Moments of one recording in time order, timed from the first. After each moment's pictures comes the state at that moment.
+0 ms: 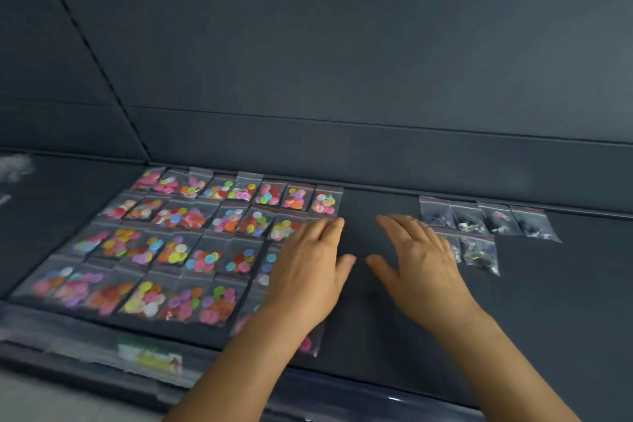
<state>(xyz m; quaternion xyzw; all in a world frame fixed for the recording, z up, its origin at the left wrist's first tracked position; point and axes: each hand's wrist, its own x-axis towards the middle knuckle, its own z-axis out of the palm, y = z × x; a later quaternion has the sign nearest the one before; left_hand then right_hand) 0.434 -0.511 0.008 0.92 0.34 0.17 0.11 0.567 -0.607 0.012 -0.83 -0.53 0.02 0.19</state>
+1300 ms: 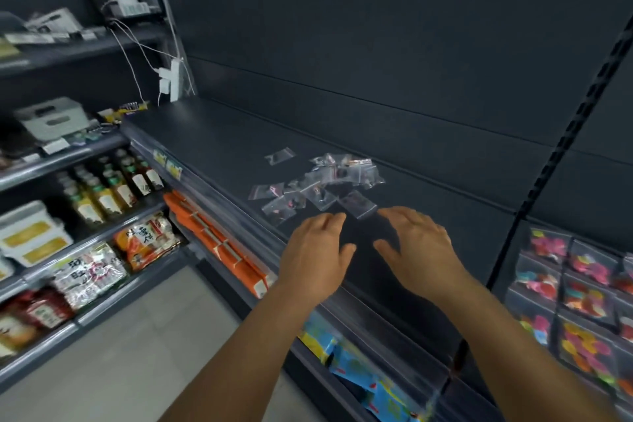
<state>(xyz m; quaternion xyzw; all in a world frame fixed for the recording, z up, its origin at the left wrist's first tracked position) -0.053 -0.196 0.008 0.80 0.58 0.17 0.06 0.116 -0.209 0.016 -0.65 -0.73 0.10 0.18</state>
